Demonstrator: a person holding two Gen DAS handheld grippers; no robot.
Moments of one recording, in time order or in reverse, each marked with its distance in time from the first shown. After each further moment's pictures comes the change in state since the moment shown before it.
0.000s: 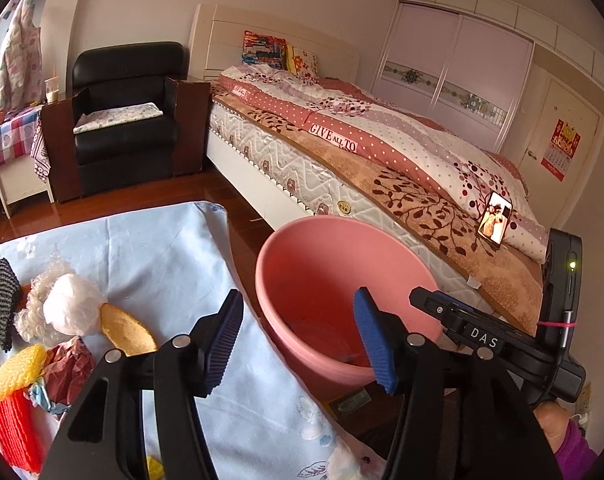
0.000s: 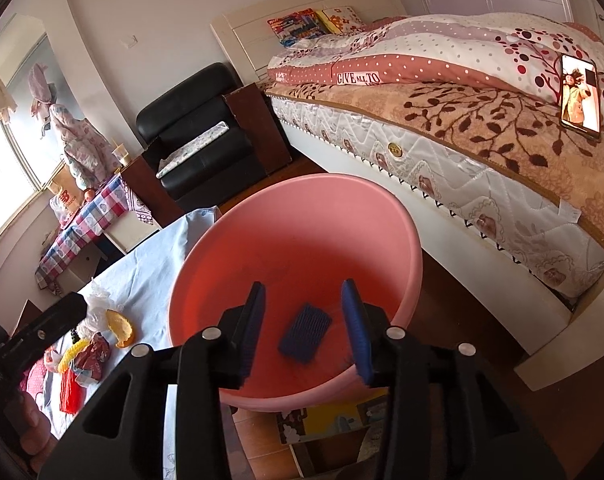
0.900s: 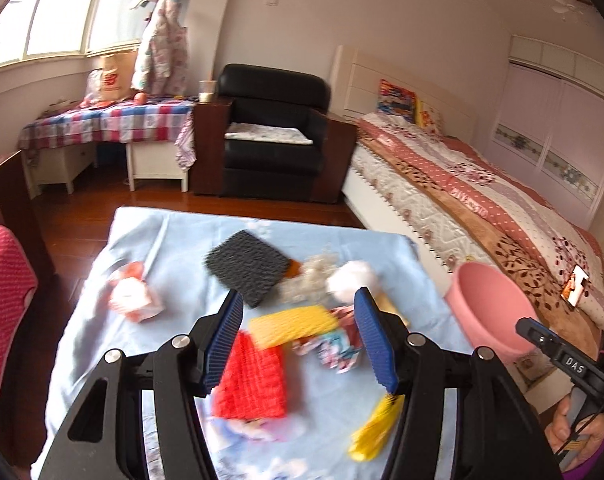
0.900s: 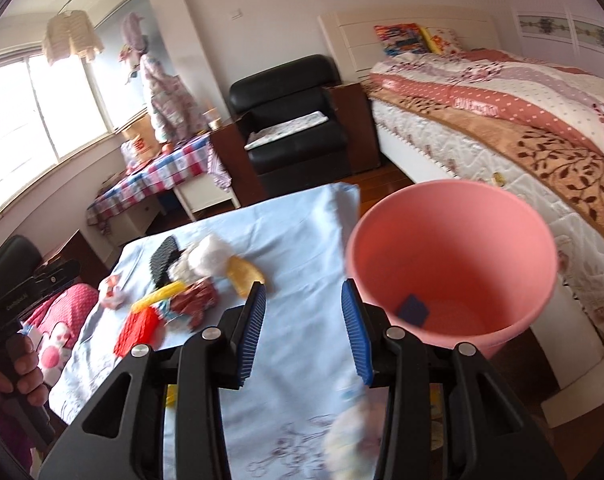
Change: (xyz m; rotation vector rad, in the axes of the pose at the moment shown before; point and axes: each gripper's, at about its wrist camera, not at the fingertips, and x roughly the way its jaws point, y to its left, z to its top) left arm -0.182 0.170 -0.061 -0.228 -0.143 0.380; right arm -0.038 0.130 -0.052 -0.255 0.006 0.215
